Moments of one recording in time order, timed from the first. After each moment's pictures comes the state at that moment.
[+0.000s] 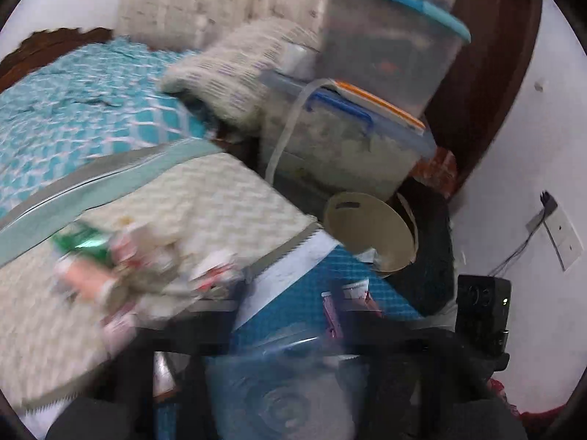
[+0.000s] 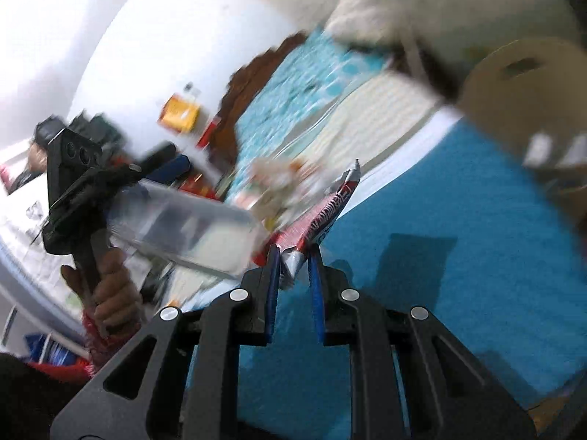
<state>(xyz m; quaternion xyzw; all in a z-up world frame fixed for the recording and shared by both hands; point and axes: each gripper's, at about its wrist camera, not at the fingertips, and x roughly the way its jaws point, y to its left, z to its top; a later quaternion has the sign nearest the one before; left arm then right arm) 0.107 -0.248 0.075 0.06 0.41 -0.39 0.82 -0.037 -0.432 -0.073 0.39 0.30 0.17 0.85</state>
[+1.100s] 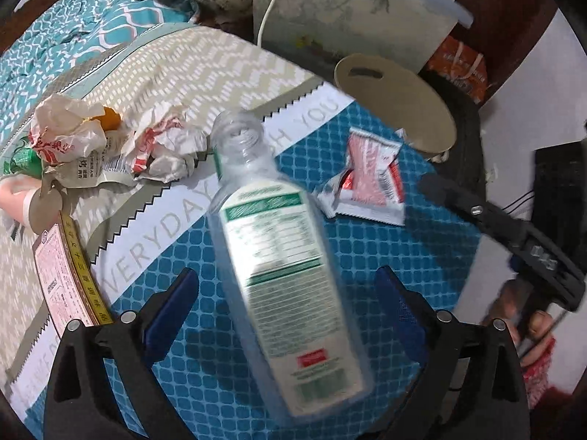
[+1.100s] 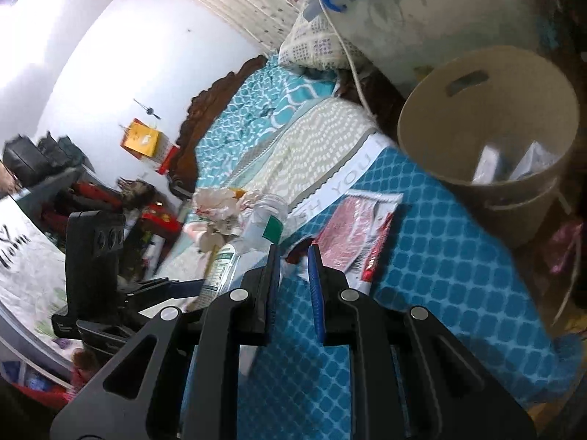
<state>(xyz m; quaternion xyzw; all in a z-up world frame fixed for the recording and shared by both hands) 0.075 -0.279 -0.049 0.18 0.54 -0.33 0.75 -0.042 -0.455 -0.085 0.38 0.29 0.08 0.87</state>
